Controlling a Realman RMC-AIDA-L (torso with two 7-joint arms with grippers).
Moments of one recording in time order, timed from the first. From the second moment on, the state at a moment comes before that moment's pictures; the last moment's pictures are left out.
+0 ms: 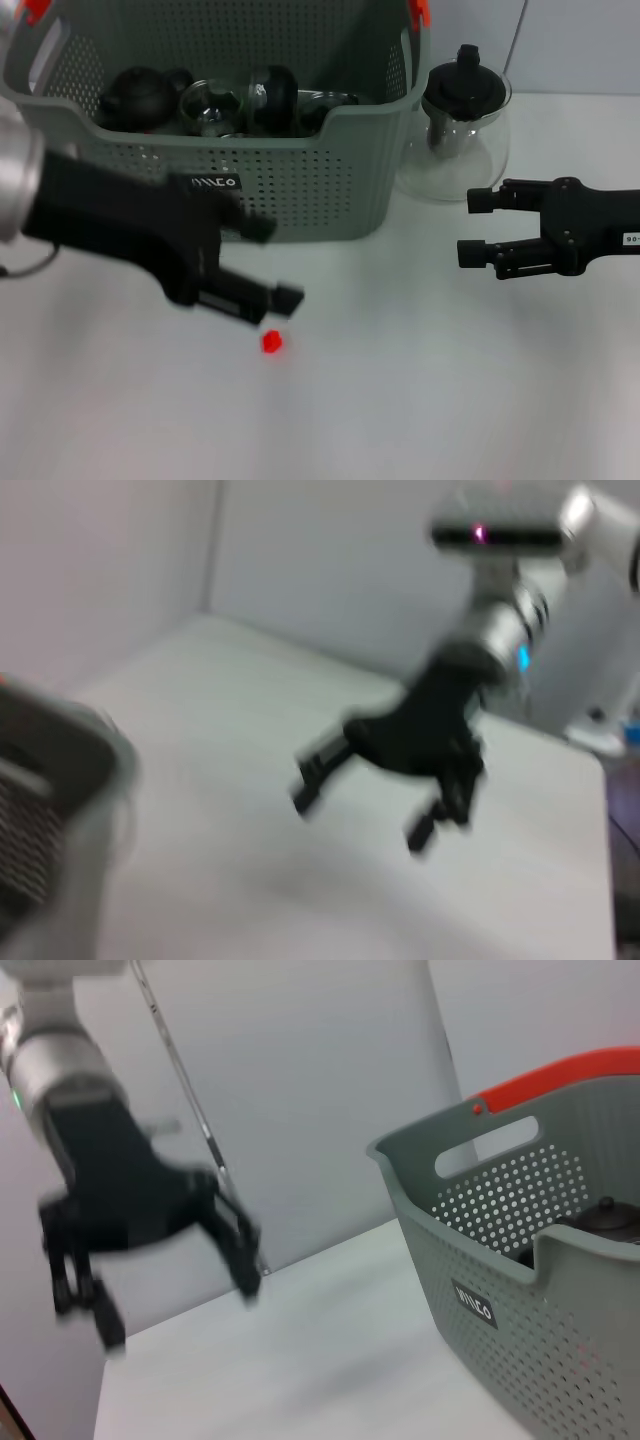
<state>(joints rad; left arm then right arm) -0.48 -2.16 0.91 1.67 2.10 2.01 -2.19 0.63 1.98 -0.73 -0.63 -1.98 -1.72 1.53</state>
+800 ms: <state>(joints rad) -0.56 -2.17 1.33 1.20 2.54 1.46 -1.91 0.62 2.00 -0.73 -0.62 -1.98 -1.71 1.54</state>
